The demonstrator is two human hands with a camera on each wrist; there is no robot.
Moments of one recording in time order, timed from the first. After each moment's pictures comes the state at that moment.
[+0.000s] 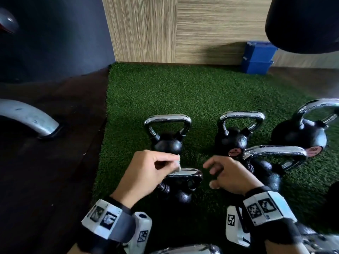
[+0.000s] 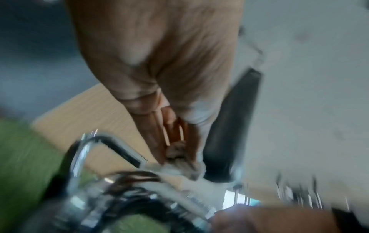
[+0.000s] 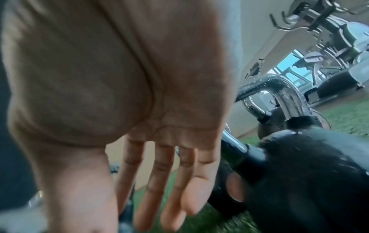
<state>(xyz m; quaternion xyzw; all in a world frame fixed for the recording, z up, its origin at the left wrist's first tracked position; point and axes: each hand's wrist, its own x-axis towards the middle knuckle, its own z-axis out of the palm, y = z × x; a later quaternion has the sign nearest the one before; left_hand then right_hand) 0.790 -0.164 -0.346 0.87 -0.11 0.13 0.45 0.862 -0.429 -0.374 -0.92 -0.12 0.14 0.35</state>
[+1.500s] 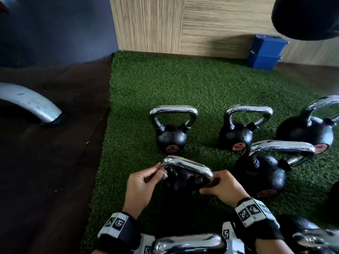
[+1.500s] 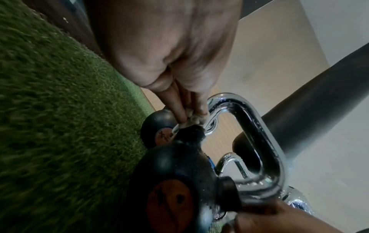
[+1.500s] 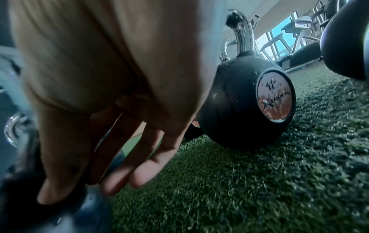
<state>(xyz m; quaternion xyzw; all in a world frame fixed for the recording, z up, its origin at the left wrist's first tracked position) 0.771 -0.148 -0.478 0.75 0.08 0.14 0.64 0.843 -0.419 -0.451 -0.89 -0.07 0.17 0.42</state>
